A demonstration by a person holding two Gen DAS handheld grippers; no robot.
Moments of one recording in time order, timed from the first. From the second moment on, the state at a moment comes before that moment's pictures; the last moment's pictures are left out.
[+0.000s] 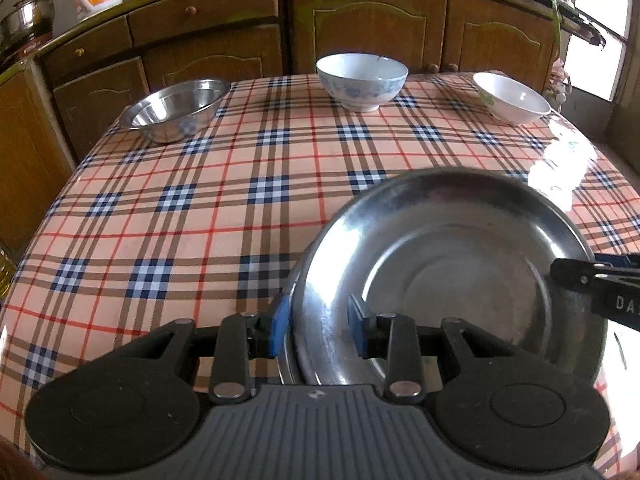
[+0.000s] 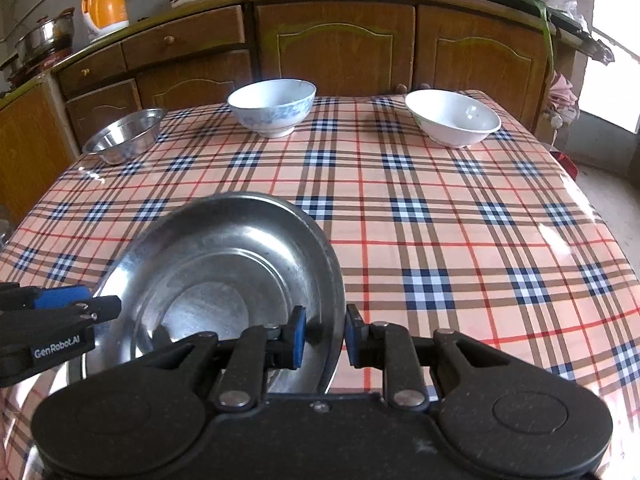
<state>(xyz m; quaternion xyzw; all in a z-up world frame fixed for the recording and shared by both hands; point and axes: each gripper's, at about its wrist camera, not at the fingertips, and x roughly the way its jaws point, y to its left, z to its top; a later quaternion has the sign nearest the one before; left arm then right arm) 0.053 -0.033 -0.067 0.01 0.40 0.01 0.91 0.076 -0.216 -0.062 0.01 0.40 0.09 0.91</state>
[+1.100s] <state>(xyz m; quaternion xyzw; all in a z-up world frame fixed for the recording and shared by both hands) 0.045 -0.017 -0.050 -0.01 0.39 0.03 0.92 0.077 -0.266 -0.054 0.09 0.37 0.05 0.92</state>
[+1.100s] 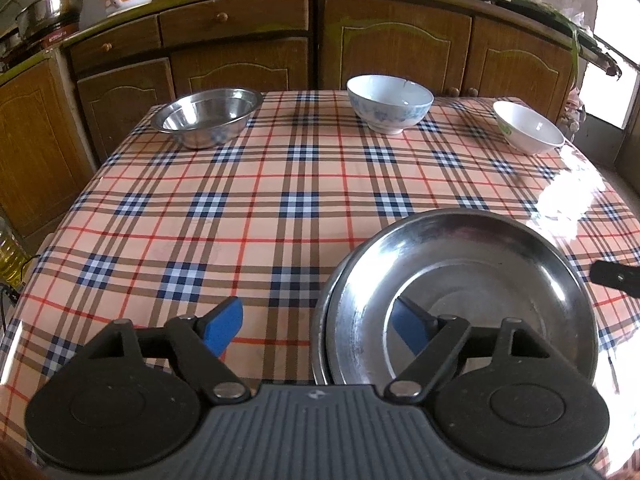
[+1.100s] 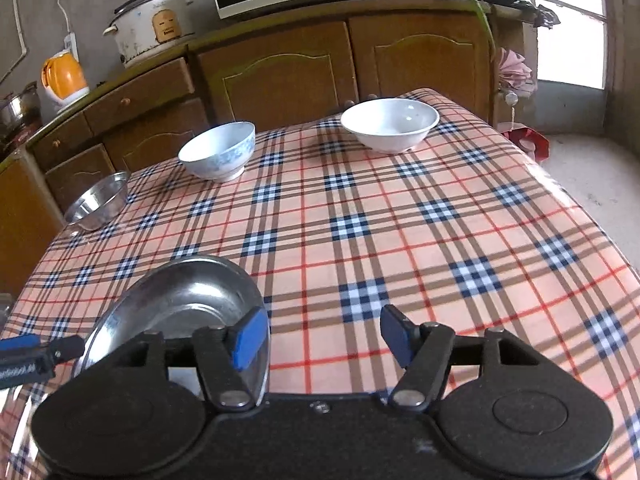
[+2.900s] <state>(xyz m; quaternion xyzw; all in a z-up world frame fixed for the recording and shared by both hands) 0.062 -0.020 -0.086 0.01 0.41 -0.01 0.91 0.073 -0.244 -0.092 0.13 0.41 0.12 0.89</state>
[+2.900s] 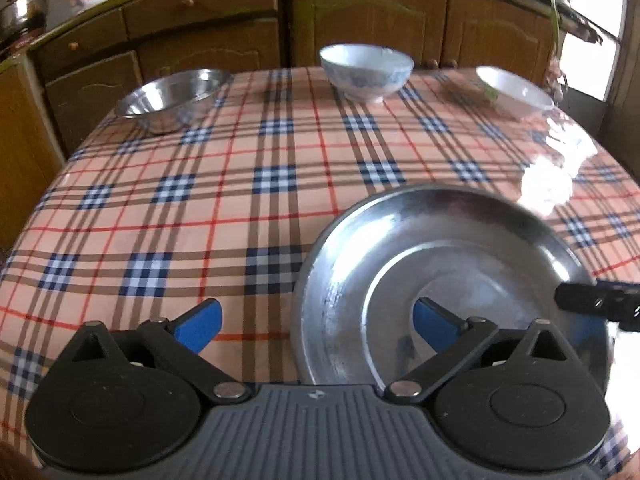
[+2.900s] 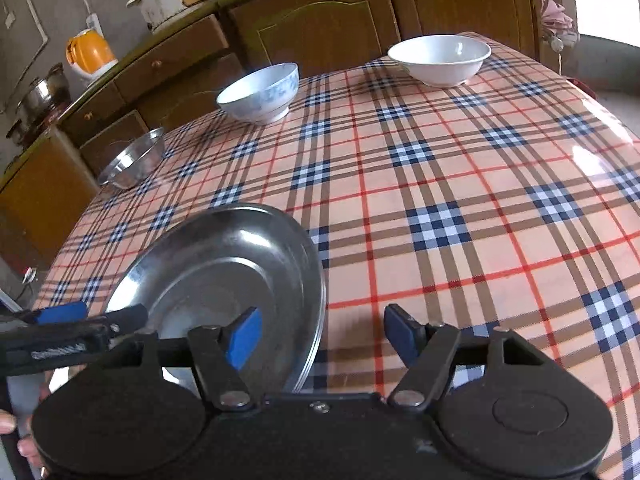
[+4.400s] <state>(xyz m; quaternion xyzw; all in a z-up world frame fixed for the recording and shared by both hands) 0.095 -0.093 0.006 0.01 0.34 -0.07 0.94 0.095 -0.307 0.005 0.16 0.32 0.06 0.93</state>
